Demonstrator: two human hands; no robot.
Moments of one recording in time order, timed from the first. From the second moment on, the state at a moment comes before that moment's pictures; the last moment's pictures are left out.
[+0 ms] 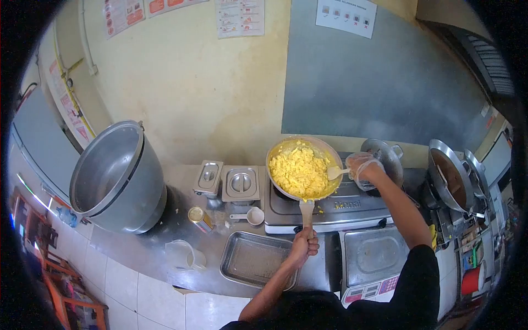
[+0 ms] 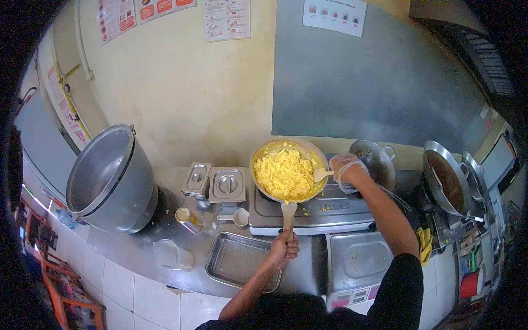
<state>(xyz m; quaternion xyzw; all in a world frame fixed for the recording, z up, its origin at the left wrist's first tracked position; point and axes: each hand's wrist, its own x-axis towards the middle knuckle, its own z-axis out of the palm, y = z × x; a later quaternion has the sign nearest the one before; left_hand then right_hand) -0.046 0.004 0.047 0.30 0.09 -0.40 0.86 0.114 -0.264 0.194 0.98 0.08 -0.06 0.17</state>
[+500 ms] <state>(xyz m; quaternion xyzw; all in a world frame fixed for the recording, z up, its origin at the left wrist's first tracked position) -0.054 0.015 0.054 0.31 0.12 -0.44 0.83 0.262 -0.228 0.125 0.98 0.19 -0.10 0.01</state>
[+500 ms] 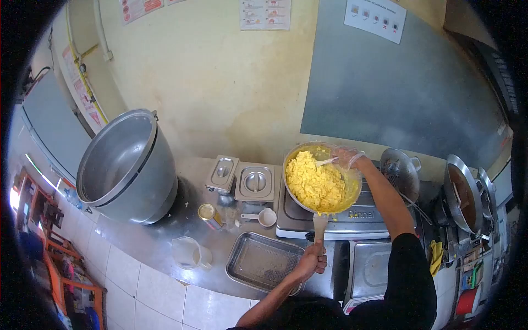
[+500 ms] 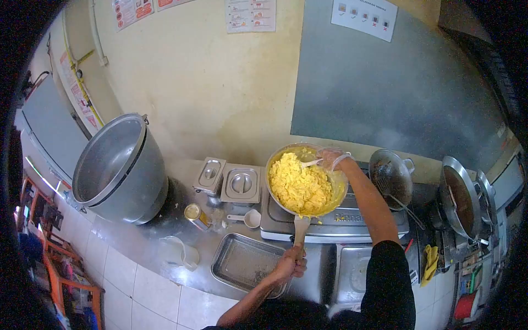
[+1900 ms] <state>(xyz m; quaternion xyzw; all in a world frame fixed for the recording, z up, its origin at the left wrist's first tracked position) -0.063 0.008 0.043 0.28 0.10 -0.40 0.87 0.132 -0.216 0.174 0.96 0.15 0.19 0.13</state>
